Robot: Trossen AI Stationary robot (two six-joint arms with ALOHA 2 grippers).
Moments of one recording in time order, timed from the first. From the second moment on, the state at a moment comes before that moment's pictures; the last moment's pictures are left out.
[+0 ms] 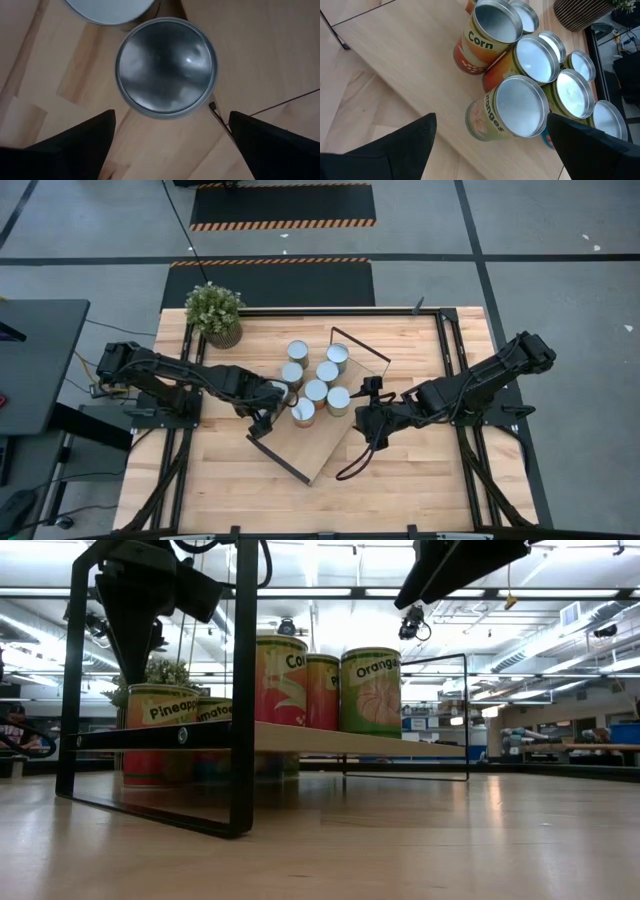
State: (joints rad) left arm -0.16 1.47 1.12 -1.11 -0.02 -0.69; right arm 0.39 1.45 1.15 -0.61 0.50 0.00
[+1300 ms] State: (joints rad) left arm 0.01 1.38 1.15 -1.10 0.27 -0.69; right arm 0.39 1.45 1.15 -0.59 0.48 -0.01
